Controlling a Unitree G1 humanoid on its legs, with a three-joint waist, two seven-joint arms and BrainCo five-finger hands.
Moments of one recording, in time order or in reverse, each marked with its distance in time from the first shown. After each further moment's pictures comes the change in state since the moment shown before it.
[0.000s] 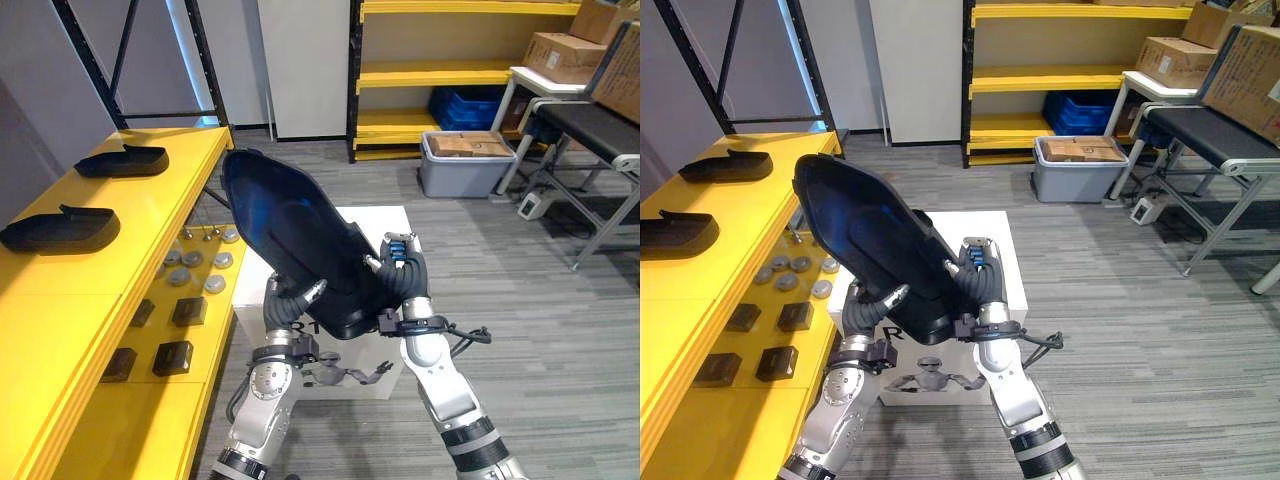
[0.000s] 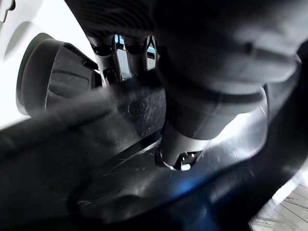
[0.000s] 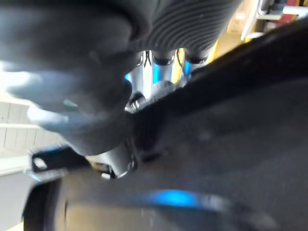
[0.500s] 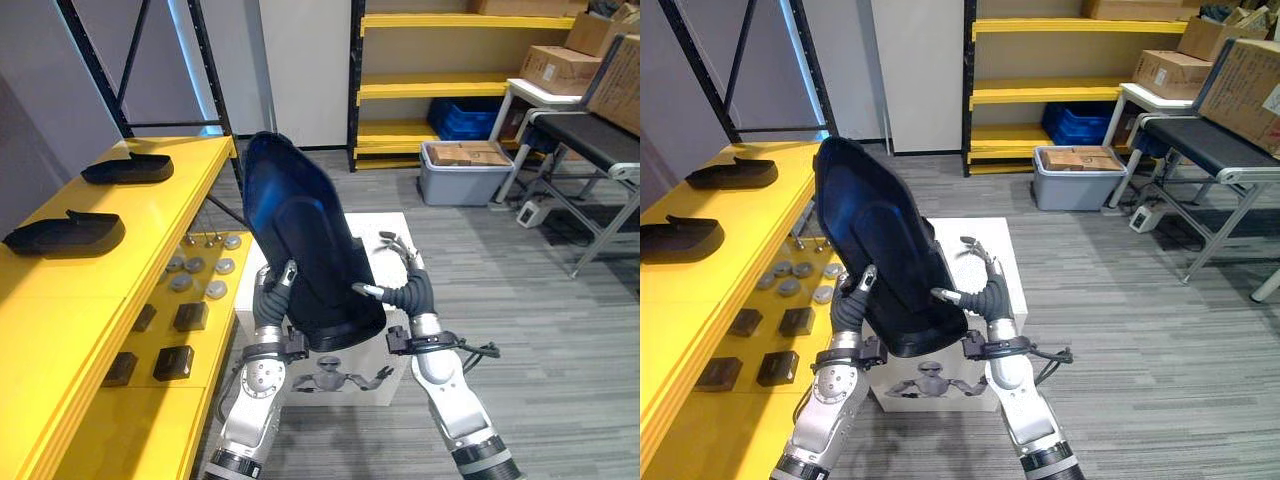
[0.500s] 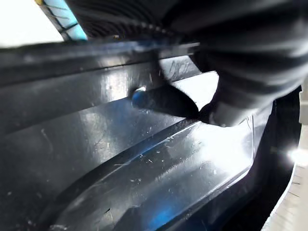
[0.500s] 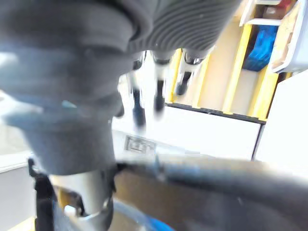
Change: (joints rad) left arm 0.017 -0.021 0.096 -0.063 0.194 0.022 -0.041; right arm 0.076 -0.042 -0.151 -0.089 0.088 -0.065 0.116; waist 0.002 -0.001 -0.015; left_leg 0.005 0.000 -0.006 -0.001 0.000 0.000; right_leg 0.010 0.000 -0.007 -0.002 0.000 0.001
